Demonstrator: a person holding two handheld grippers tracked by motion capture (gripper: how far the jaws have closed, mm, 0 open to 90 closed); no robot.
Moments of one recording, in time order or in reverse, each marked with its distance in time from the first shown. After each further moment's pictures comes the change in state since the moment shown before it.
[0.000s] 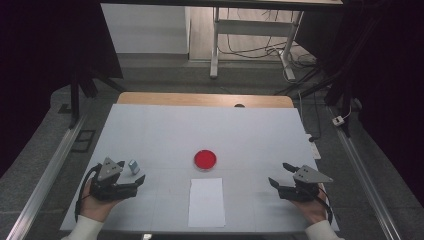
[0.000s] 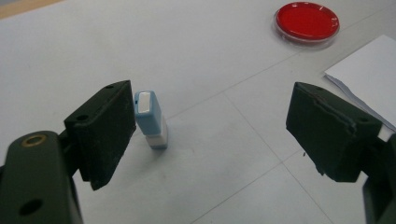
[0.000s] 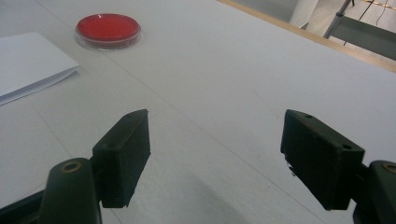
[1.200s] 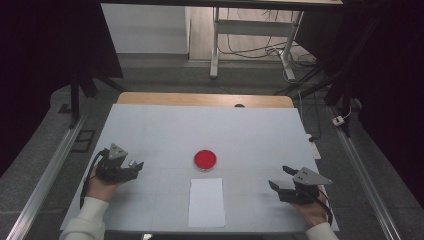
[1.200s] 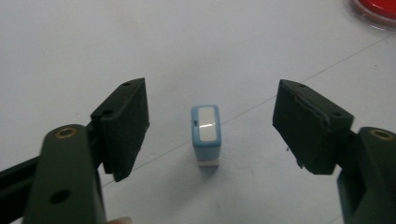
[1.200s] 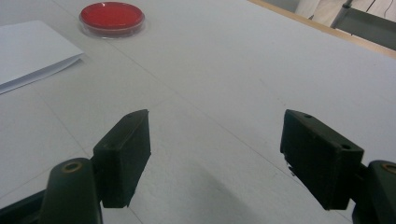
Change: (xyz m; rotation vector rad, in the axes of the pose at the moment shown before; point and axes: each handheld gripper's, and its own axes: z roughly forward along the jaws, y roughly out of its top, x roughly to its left) left arm 0.035 0.013 0.045 0.115 0.058 -0.009; right arm 0.003 -0.006 -0.001 0.028 0.009 0.004
